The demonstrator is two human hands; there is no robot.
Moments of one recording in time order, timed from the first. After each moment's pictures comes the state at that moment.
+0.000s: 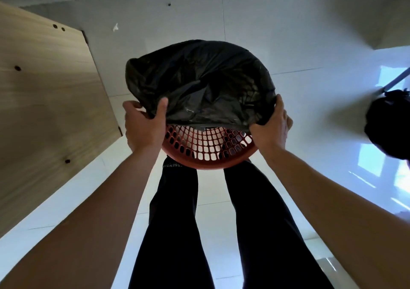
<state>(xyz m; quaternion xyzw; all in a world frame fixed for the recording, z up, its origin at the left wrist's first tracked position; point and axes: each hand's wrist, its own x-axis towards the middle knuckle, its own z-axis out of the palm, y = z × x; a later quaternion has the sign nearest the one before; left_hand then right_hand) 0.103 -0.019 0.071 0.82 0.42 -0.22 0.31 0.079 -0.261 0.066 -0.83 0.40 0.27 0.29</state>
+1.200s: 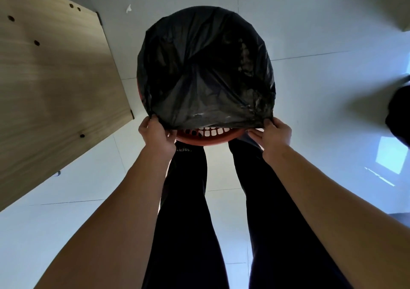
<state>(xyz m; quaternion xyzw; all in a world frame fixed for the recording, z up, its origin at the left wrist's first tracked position) 0.051 -0.015 0.067 0.42 0.71 -0.12 0.55 0.030 -0.248 0.065 -0.54 0.65 0.22 0.49</state>
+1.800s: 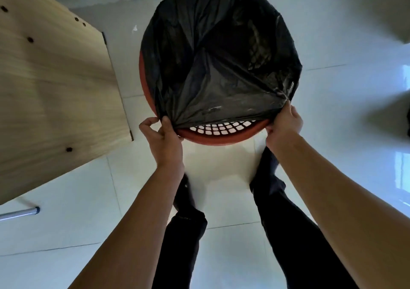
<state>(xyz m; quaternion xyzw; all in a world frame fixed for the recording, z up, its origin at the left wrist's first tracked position) 0.007 -0.009 0.018 0.64 0.49 -0.05 0.58 0.040 -0.213 0.001 -0.48 0.64 0.02 0.59</state>
